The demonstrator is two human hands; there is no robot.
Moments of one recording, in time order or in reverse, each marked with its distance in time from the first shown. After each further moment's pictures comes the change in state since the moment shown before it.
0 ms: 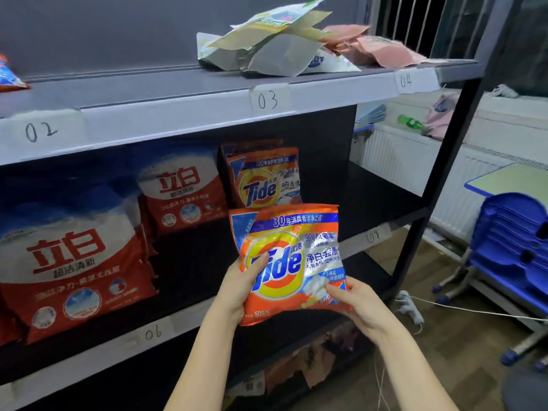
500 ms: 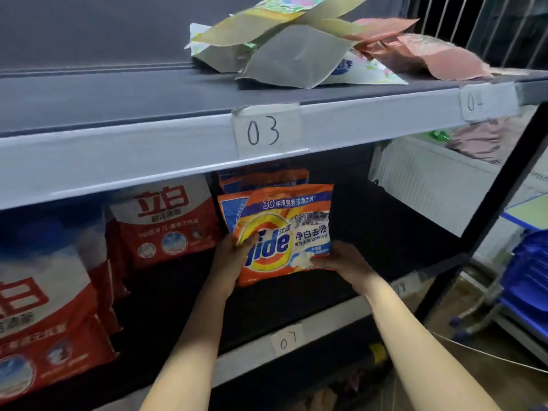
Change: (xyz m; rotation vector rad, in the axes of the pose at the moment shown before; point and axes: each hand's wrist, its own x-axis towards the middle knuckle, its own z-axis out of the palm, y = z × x) left_hand 0.161 0.052 0.003 0.186 0.157 0.263; right_hand 0.198 -0.083 -0.016 -0.442 -0.082 -0.155
